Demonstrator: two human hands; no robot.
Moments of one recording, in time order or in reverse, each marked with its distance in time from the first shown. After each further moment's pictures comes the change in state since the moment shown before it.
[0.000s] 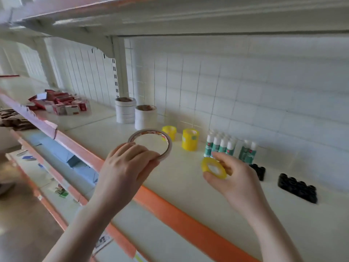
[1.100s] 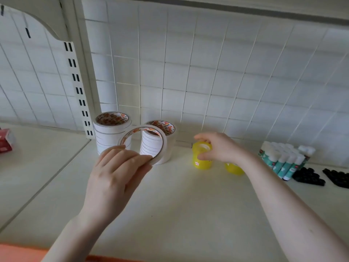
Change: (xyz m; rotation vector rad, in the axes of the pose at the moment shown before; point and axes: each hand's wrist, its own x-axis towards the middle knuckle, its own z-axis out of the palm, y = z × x) left_hand 0.049 -0.305 0.123 -0.510 0.079 0.189; right_hand 0.238 -0.028 0.183 -0.495 -0.288 0.359
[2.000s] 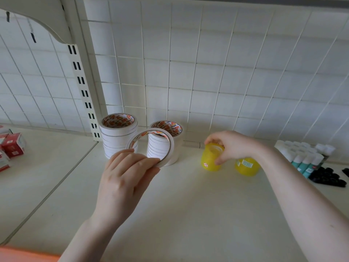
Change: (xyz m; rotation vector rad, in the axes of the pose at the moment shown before) left_hand -0.005 -0.008 0.010 -0.067 -0.011 -0.009; right_hand 0.006 0.002 -0.017 -0.152 -0.165 -0.032
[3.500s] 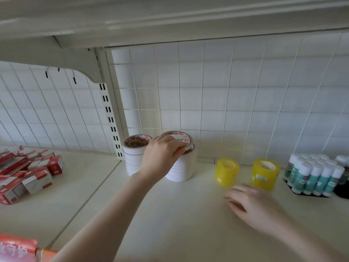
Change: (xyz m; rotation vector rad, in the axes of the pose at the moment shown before) left_hand 0.079 -0.026 0.043 0.141 -0.328 -0.104; right_hand -0.067 0.009 0.098 -0.134 0.584 -0.354
